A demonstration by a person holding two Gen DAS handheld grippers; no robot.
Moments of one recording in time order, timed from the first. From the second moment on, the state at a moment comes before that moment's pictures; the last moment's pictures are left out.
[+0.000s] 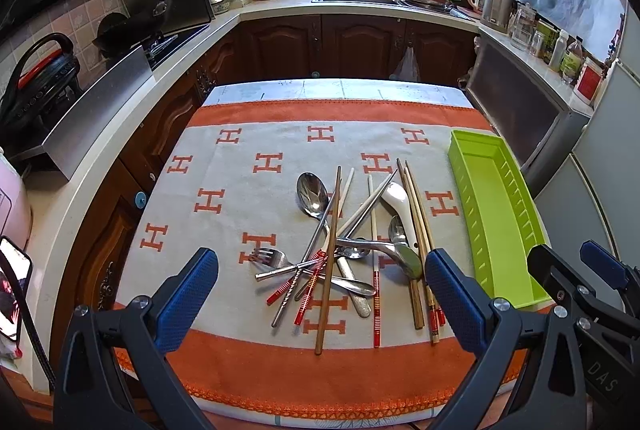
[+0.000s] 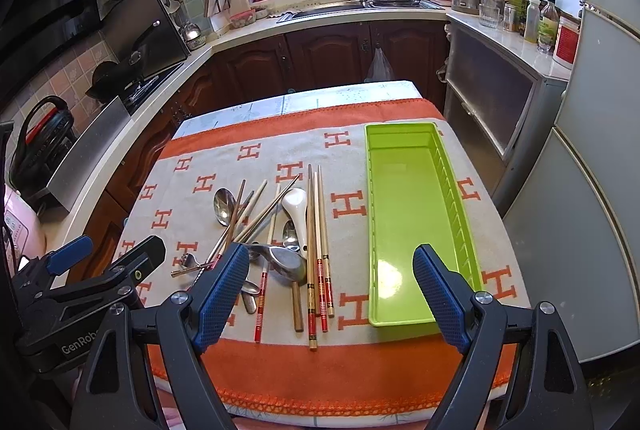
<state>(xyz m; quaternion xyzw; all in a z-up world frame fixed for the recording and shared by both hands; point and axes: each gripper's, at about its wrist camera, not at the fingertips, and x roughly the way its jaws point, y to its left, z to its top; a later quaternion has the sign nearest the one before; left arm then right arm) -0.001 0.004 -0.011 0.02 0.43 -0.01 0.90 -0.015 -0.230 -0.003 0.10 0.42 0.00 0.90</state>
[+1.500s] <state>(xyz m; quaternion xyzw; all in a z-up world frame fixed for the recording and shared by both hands) -0.003 0.005 -0.014 0.02 0.43 0.00 0.90 -0.013 -0.229 -0.009 0.09 0.43 0.00 0.90</state>
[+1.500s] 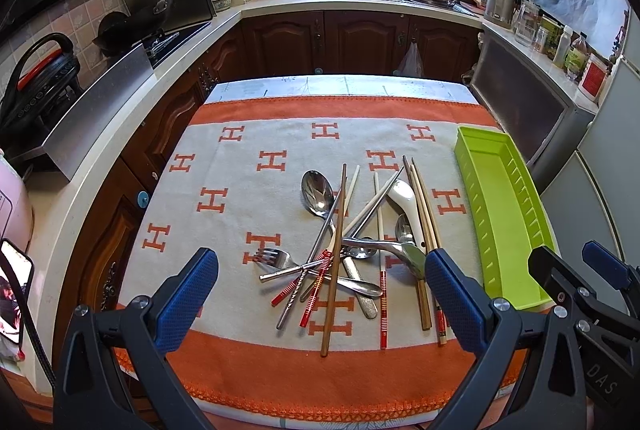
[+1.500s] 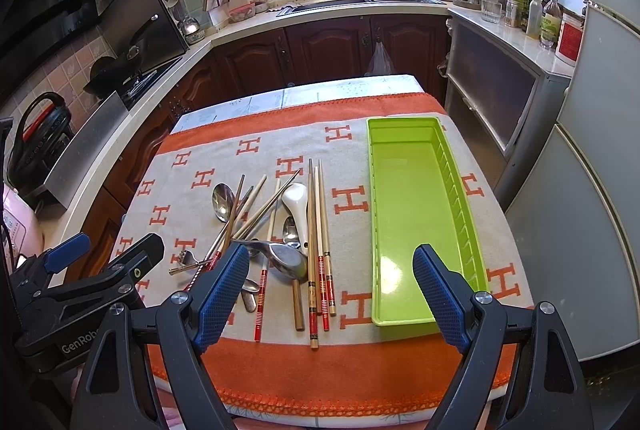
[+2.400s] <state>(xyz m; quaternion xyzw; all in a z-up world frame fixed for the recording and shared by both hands) 0.074 0.068 -0.030 -0.01 0.46 -0.04 0.89 0.084 -0.249 -0.044 0.14 0.48 0.01 0.86</state>
